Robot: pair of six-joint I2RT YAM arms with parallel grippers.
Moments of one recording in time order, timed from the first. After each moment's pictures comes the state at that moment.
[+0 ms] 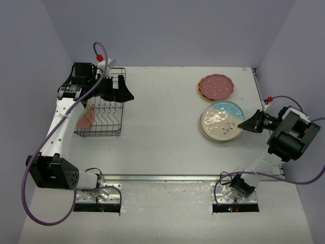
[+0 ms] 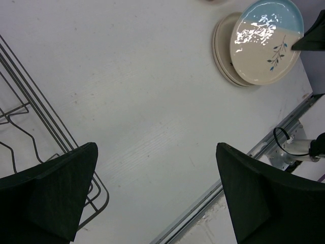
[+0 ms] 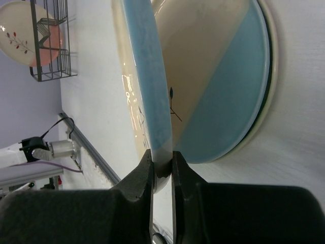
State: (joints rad) left arm -0.01 1.35 1.41 -0.78 0.65 -0.05; right arm -0.71 1.86 1.14 -0.99 -1.07 -0.63
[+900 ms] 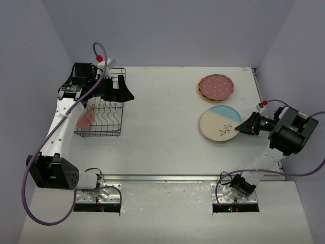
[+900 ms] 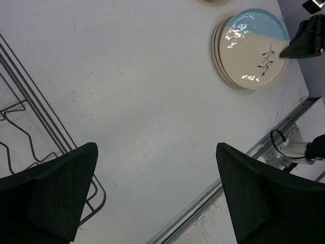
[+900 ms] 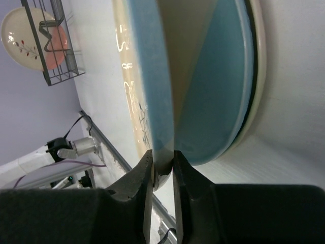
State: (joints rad) left arm -0.01 1.35 1.41 -0.77 0.65 -0.08; right arm -0.68 1.99 1.17 -1.01 -1.02 -0.52
